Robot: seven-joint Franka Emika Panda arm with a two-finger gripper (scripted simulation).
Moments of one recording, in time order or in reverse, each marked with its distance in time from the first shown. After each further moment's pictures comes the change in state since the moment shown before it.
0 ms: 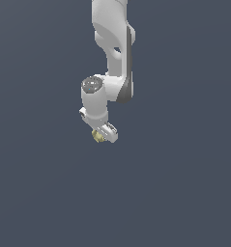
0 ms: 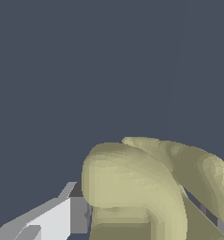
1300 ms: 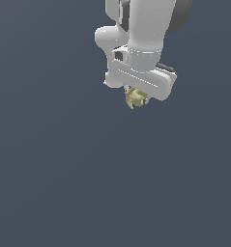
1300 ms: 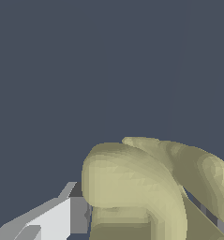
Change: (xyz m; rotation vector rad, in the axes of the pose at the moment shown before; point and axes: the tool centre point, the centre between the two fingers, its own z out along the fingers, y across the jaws) arm -0.102 -0.109 -0.233 0.000 0.003 -0.001
